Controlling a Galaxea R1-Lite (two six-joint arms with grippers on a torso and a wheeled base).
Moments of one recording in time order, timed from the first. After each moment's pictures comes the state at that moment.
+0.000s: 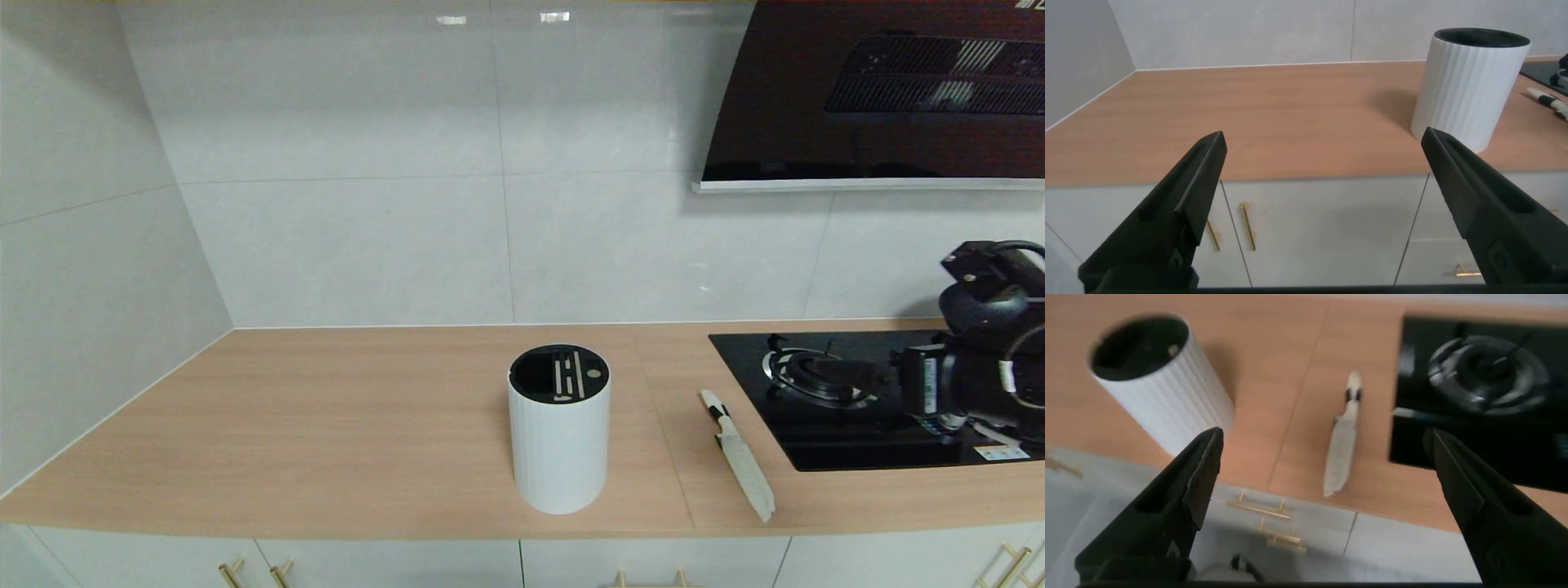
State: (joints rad) left arm 0.00 0.00 0.00 0.01 -0.03 0.01; right arm 0.17 1.41 -0.73 -0.23 0.10 0.04
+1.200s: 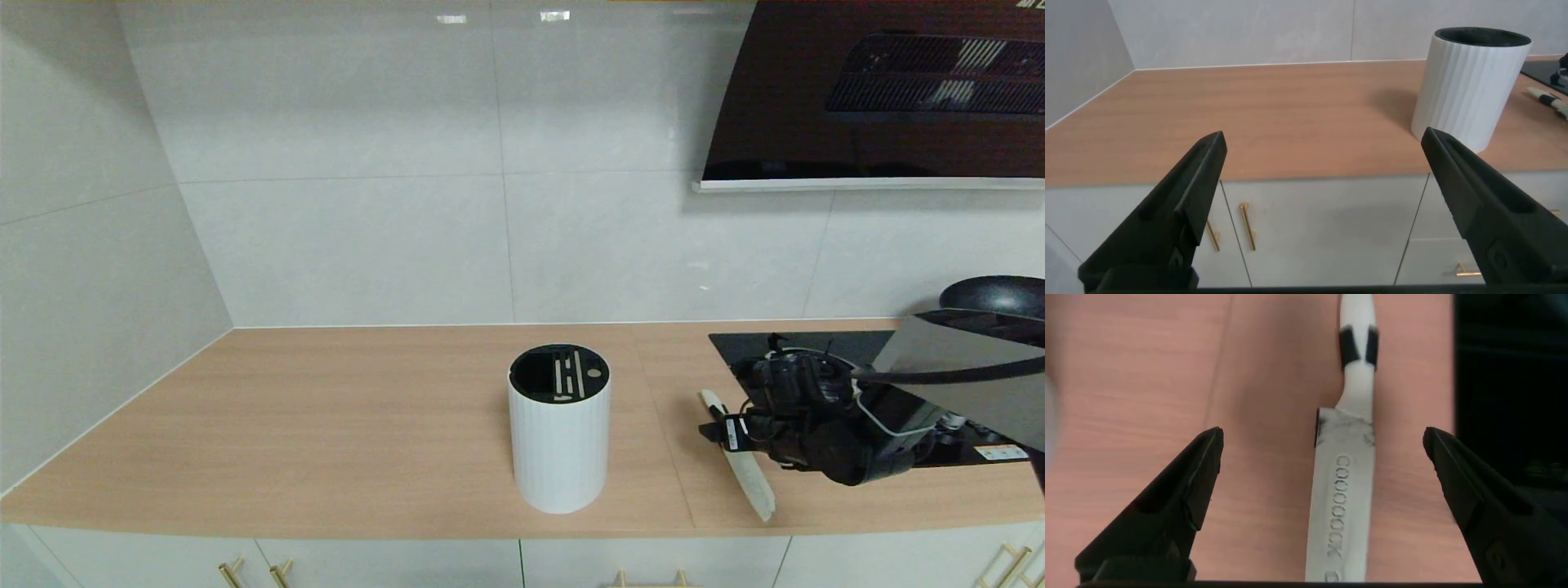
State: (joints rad) left arm 0.00 0.00 0.00 0.01 -0.03 0.01; right arm 0.21 2.38 -0.98 -0.72 -0.09 0.08
